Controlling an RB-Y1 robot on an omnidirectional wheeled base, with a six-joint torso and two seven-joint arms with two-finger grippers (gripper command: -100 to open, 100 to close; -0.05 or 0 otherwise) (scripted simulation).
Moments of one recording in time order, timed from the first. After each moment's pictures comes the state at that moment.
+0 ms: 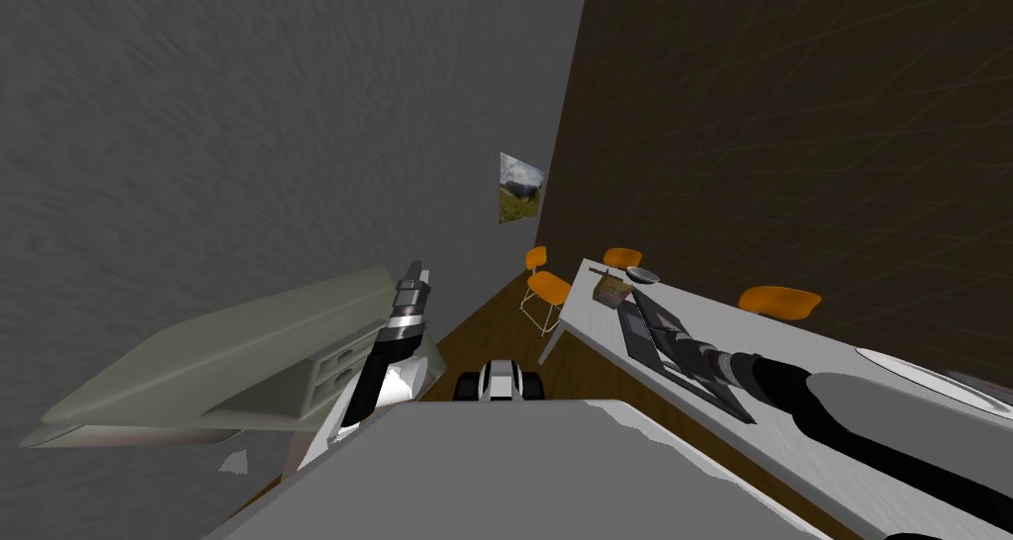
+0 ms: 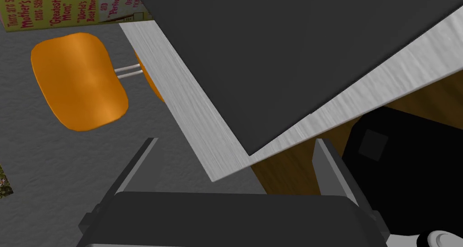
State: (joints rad) left arm 0.48 0.00 0.00 -2.24 -0.04 -0.35 -0.14; right arm 1.17 -1.39 -0.50 -1.81 1.16 -0.34 0.69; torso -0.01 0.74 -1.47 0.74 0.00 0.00
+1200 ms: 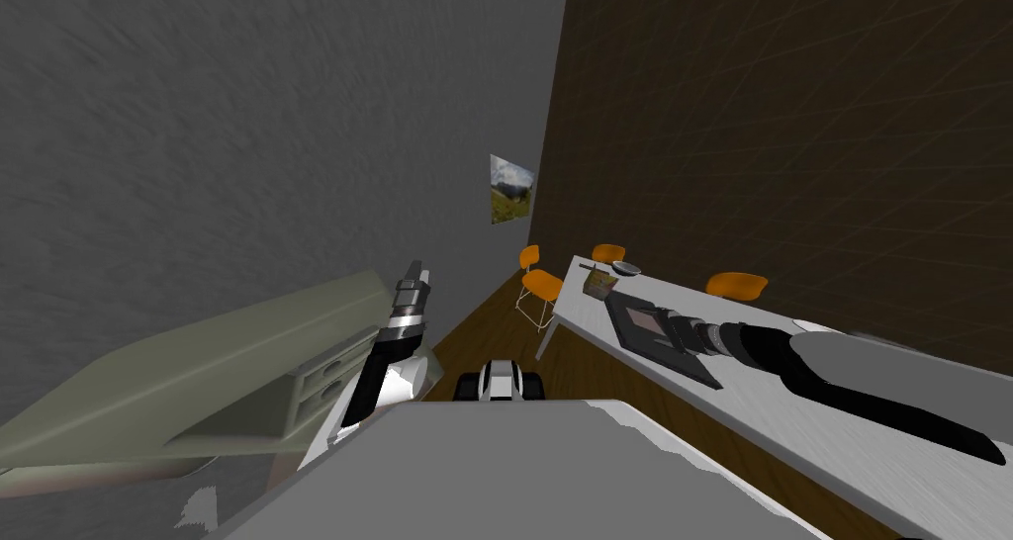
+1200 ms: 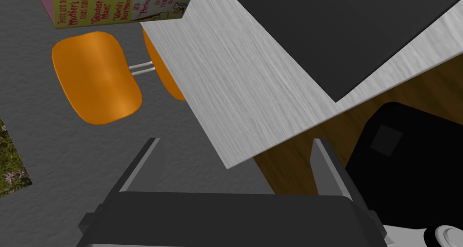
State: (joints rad) left arm 0.48 0.00 0.00 -2.24 -0.04 -0.35 -0.14; right arm 1.21 -1.49 -0.67 -1.81 1.13 -0.44 0.62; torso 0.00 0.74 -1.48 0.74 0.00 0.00
